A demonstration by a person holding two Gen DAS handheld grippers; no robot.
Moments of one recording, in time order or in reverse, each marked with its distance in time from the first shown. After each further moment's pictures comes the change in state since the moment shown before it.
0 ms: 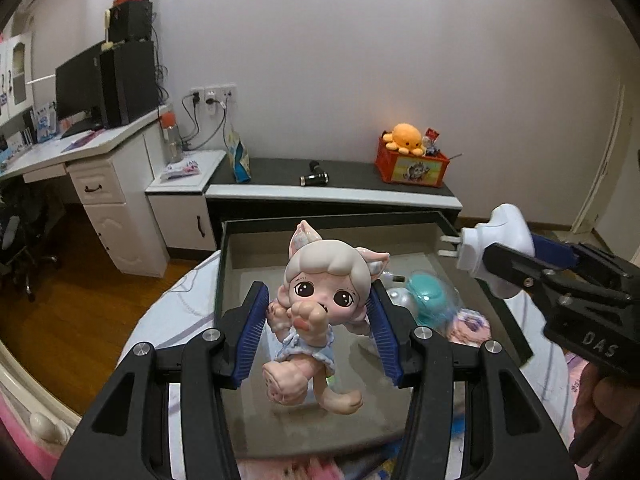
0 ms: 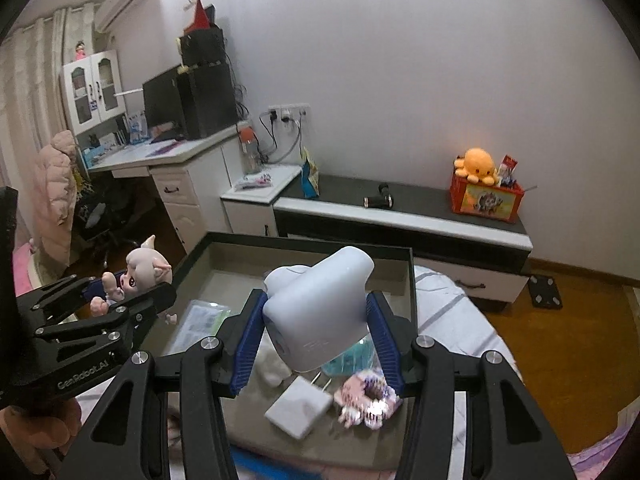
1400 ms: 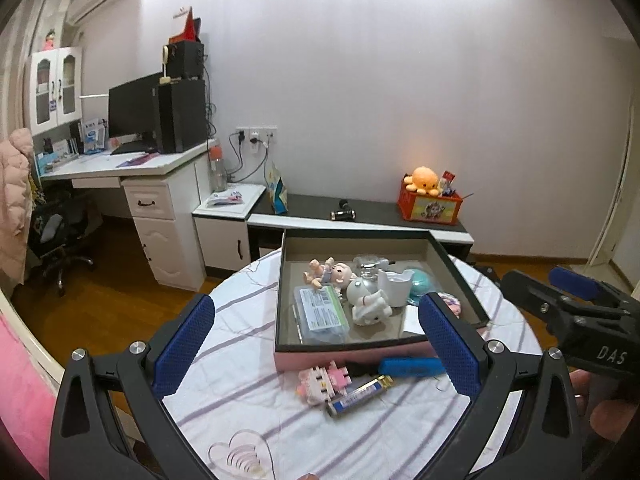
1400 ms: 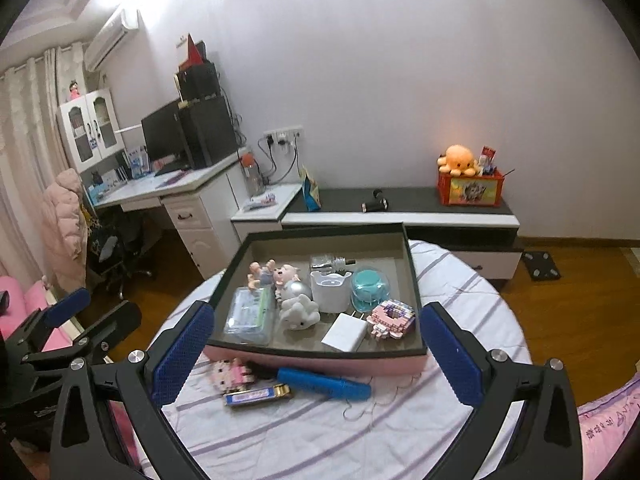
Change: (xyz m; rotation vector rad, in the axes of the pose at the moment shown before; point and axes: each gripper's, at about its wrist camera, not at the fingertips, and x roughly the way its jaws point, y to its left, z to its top) left arm -0.170 -0.003 -0.058 -0.058 -0.183 0.109; right arm -0.132 0.032 -0.047 0.119 -0.105 -0.007
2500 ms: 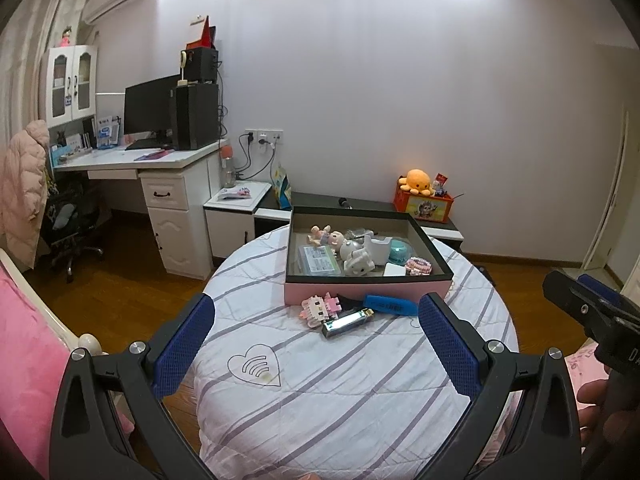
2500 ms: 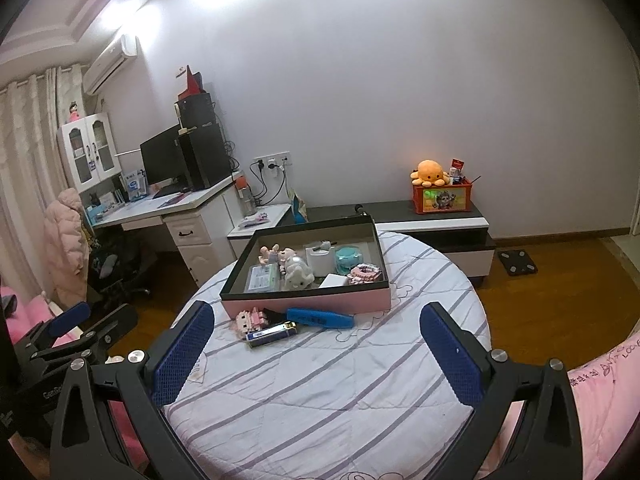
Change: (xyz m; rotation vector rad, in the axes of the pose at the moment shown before) left arm -0.107 -0.001 -0.055 -0.022 -0.012 0.005; right arm -0.117 0.012 -0.066 0.035 -0.092 -0.050
